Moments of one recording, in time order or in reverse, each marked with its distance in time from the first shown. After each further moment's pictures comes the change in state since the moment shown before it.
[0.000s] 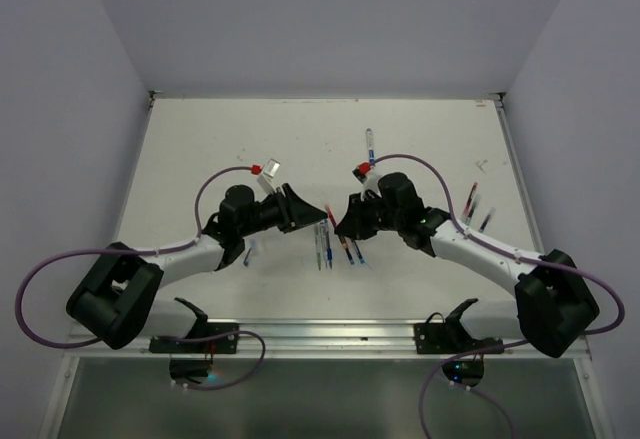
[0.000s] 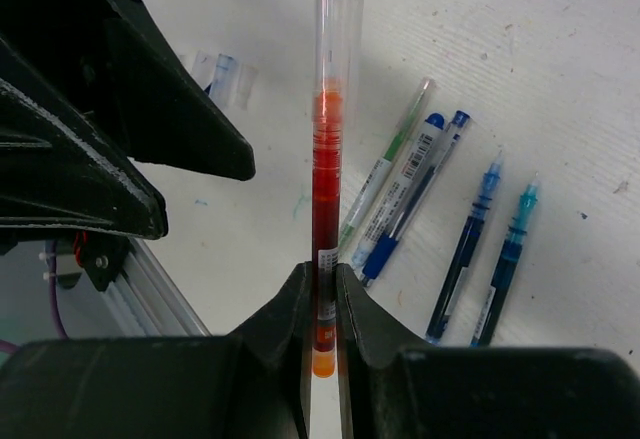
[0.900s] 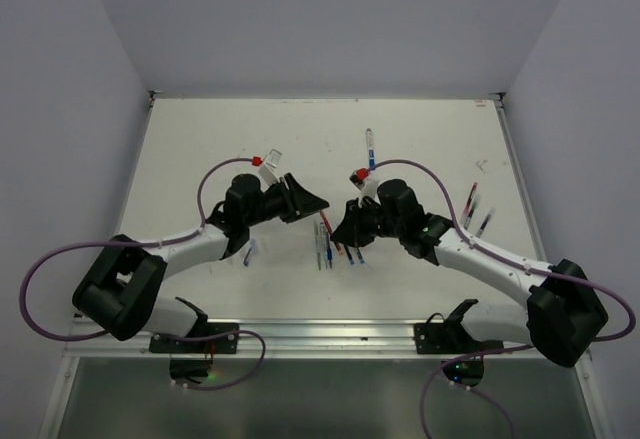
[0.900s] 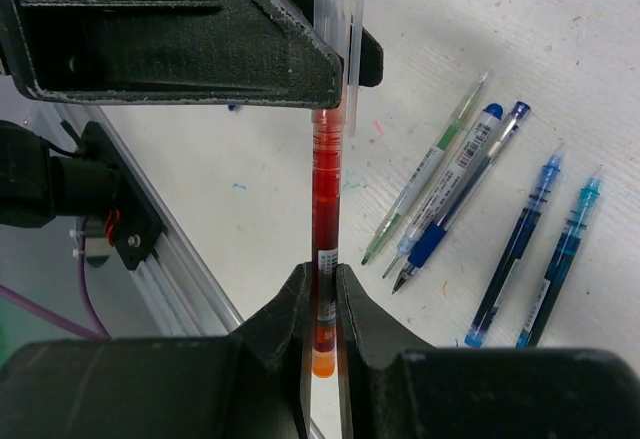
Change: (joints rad) left arm 0.004 0.051 0.103 -0.100 -0.071 0.017; right arm 0.069 -0.067 -0.026 0.013 0.001 0.035
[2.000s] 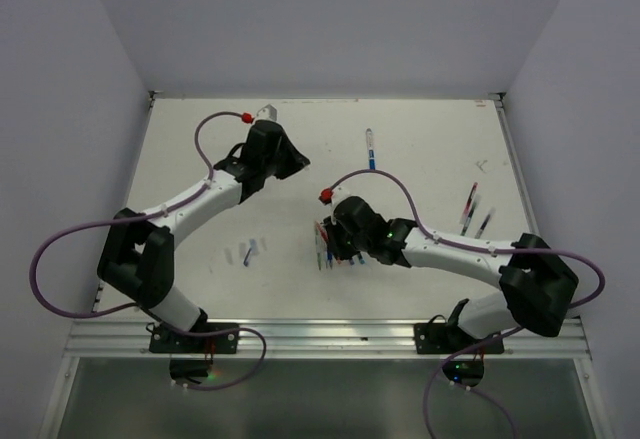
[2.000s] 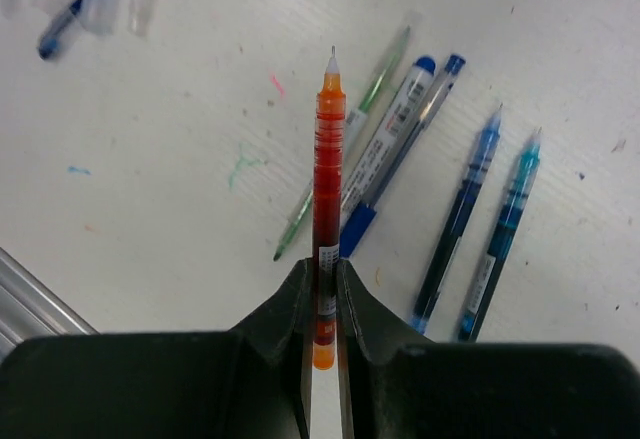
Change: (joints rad) left arm 0.022 0.183 0.548 -0.690 -0.452 0.158; right arm 0.218 0.176 0.118 -0.138 0.424 -0.097
